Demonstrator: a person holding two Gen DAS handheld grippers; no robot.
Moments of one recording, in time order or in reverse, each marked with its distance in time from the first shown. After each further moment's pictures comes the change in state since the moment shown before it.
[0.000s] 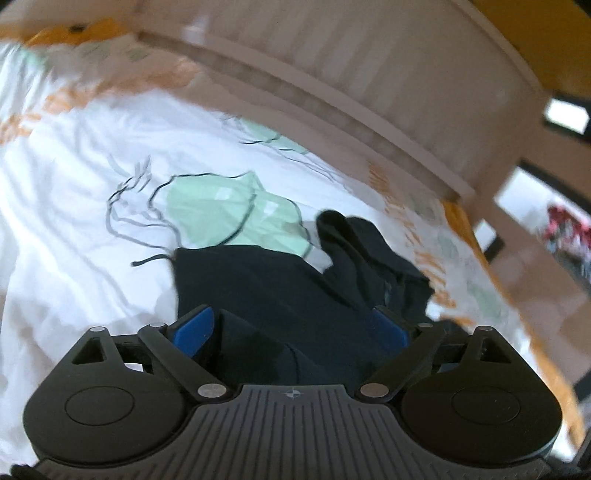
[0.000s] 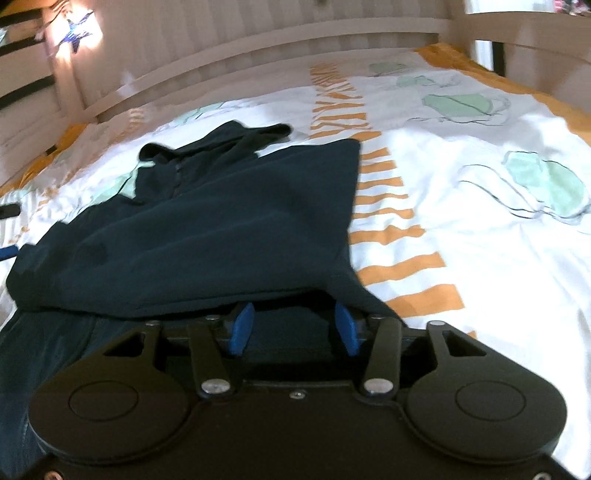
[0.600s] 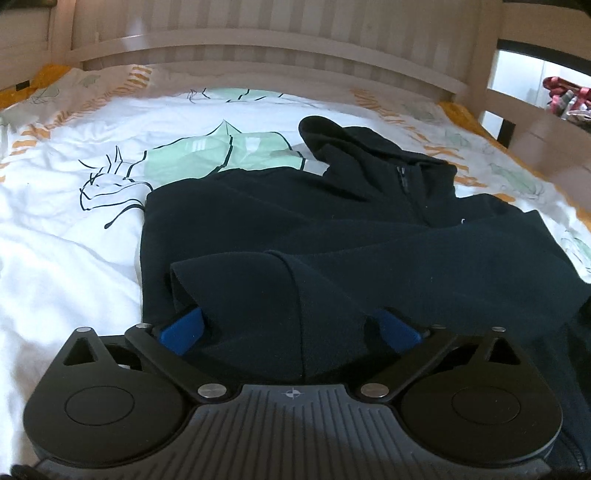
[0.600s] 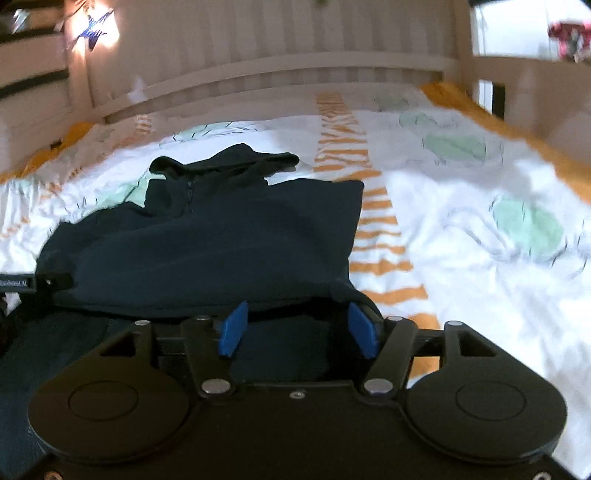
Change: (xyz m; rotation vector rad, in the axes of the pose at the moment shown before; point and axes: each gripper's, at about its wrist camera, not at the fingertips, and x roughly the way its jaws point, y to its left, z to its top) left arm 0.040 -0.017 -0.062 0.302 0.113 0.118; right arm -0.022 0.026 0.003 -0.159 -0.059 -0.045
